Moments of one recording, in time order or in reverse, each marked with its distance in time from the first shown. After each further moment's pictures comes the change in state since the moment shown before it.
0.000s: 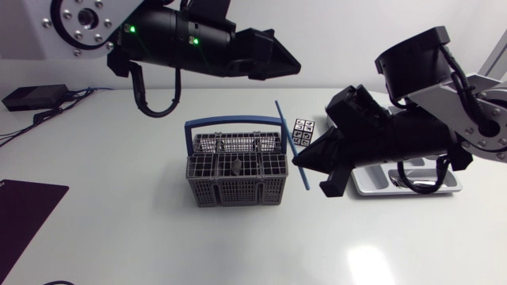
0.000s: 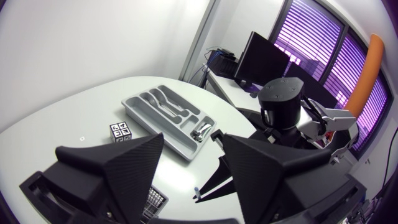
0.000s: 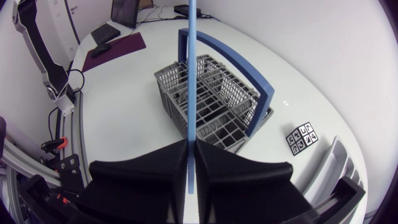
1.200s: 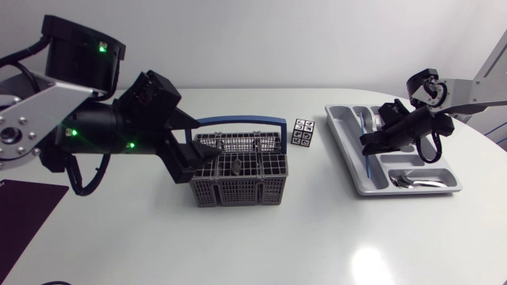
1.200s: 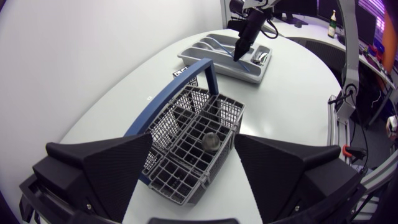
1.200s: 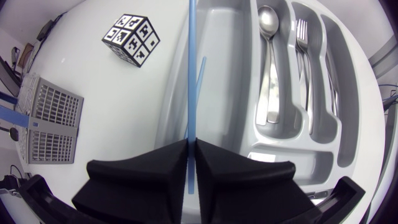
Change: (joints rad) left arm 0.095 -0.329 -0.509 -0.035 -0.308 0.527; right arm -0.607 0.713 0.388 -0.075 0.143 0.116
